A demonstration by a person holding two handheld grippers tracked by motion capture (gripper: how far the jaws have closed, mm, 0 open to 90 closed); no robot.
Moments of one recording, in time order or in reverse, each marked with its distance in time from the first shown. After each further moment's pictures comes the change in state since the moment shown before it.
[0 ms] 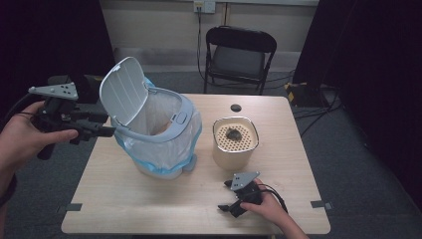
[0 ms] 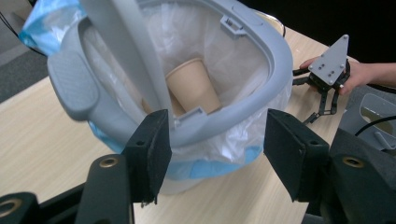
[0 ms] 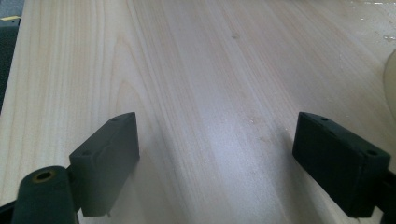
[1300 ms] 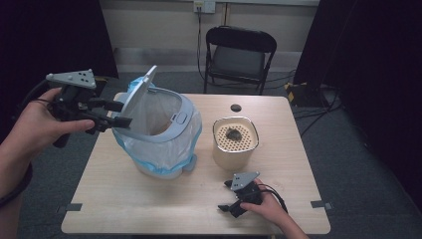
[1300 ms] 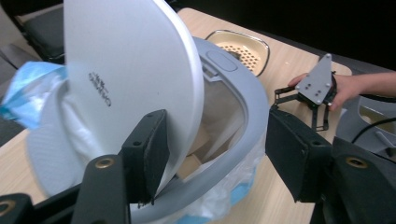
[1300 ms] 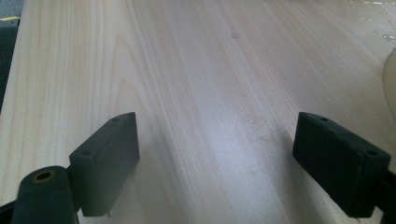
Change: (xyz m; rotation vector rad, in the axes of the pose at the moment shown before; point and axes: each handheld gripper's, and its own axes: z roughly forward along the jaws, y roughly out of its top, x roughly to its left) left arm -0.023 0.043 0.016 -0.014 -0.022 0.093; right arm 0.000 0.000 0.000 0.001 -0.002 0.002
